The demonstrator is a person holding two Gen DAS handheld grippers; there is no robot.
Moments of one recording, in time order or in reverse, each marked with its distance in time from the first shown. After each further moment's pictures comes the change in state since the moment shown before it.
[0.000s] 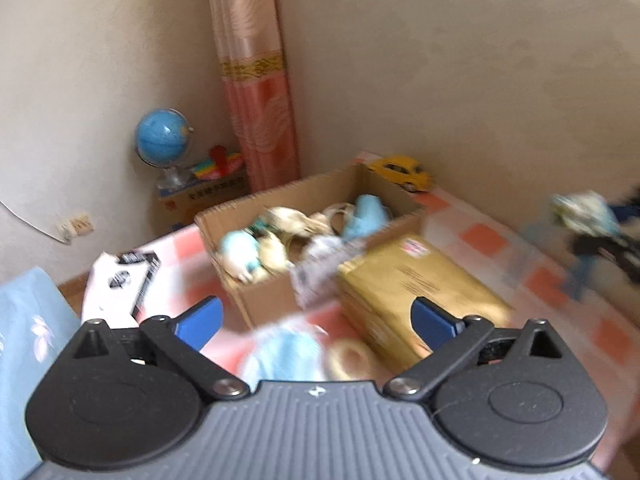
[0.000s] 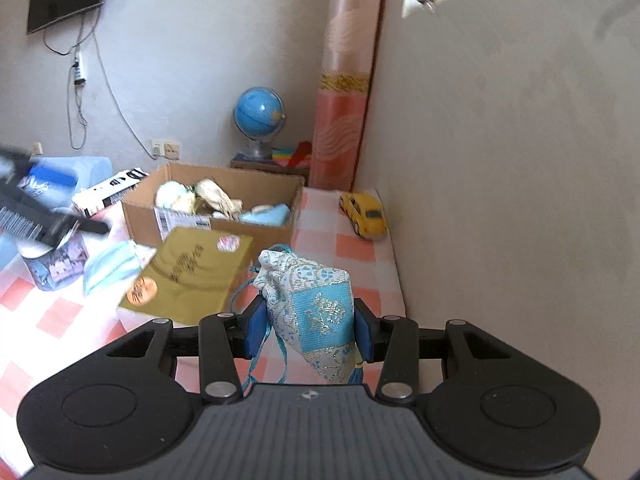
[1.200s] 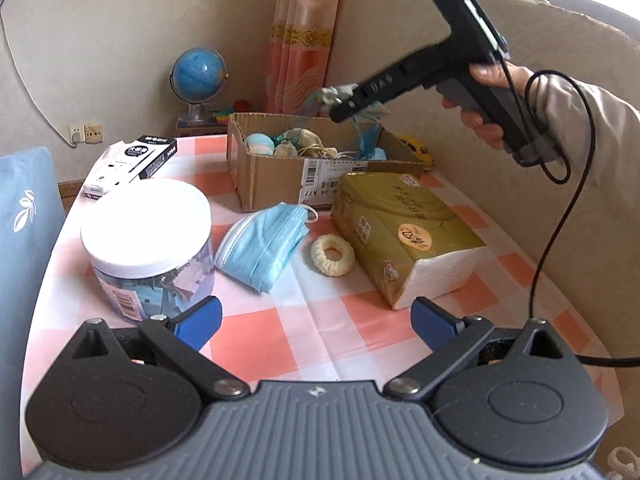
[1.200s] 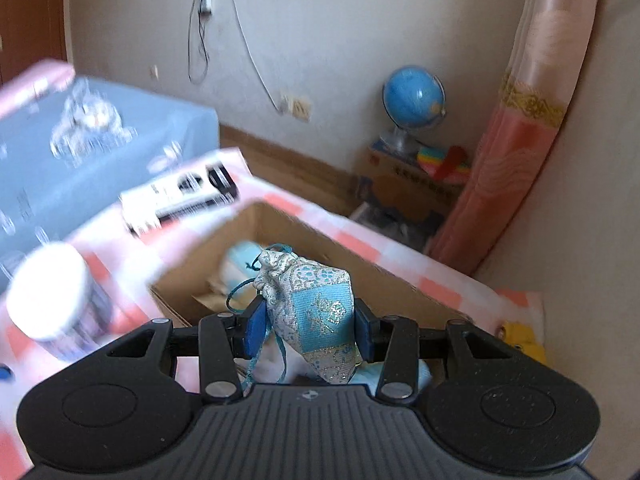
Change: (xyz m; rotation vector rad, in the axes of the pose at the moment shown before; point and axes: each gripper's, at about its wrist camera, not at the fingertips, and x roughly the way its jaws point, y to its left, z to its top) left arm -0.030 0.009 -0.093 -0.287 0.001 -0.027; right arm 0.196 0.078 0.152 -0.321 0.164 0.344
